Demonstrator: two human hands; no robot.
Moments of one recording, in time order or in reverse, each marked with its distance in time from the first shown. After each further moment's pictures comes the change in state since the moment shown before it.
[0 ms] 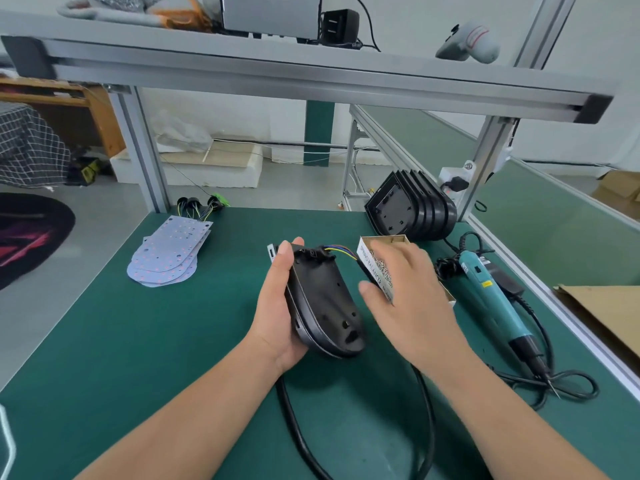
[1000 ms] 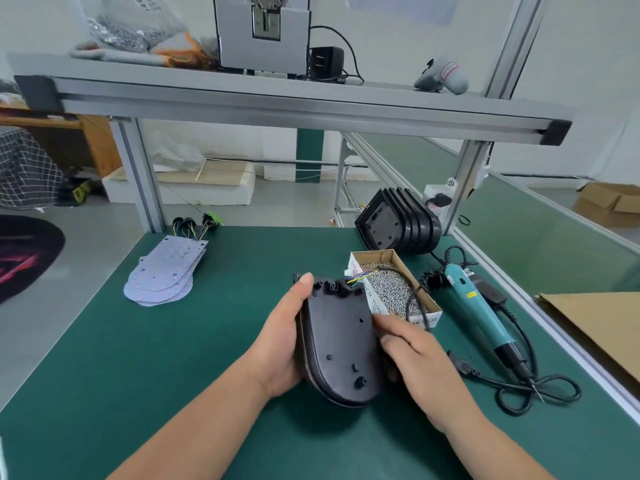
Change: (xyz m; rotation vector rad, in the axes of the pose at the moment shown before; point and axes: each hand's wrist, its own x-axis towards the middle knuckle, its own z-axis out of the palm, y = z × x) left_hand -0.013 0.002 -0.001 0.215 -0.206 -0.315; right_hand -0.056 0.016 0.001 0.626 -0.199 0.476
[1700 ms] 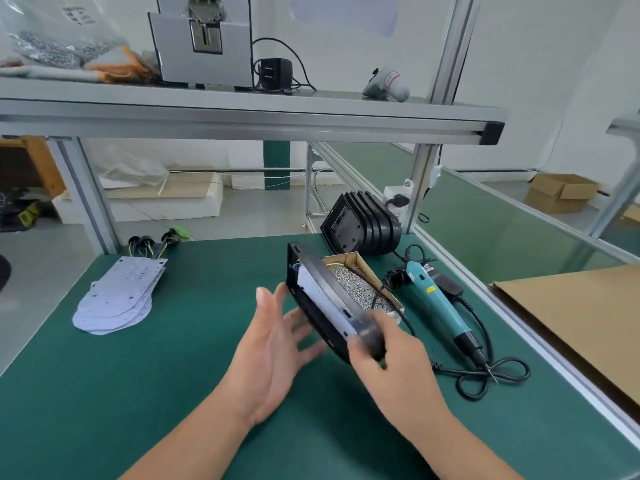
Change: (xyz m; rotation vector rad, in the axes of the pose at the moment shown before) left_hand -0.004 -0.015 0.024 0.035 -0.045 0.259; right_hand -0.023 -0.017 -0.007 -0.315 0.238 -0.269
